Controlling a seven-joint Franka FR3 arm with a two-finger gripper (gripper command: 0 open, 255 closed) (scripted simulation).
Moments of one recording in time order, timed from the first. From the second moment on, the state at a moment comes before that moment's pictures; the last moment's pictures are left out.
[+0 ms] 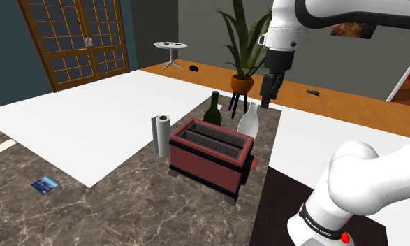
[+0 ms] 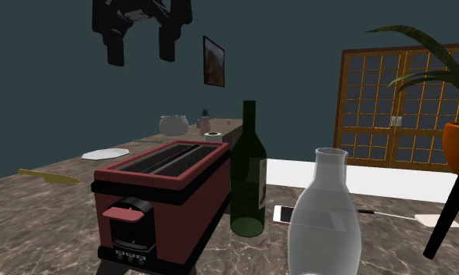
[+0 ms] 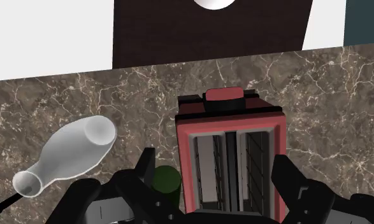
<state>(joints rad) -0.02 -0.81 0.00 -2.33 -0.01 1.46 -0.08</state>
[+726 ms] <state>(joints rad) 0.00 -0.50 0.05 -2.24 0.03 1.68 -0.03</state>
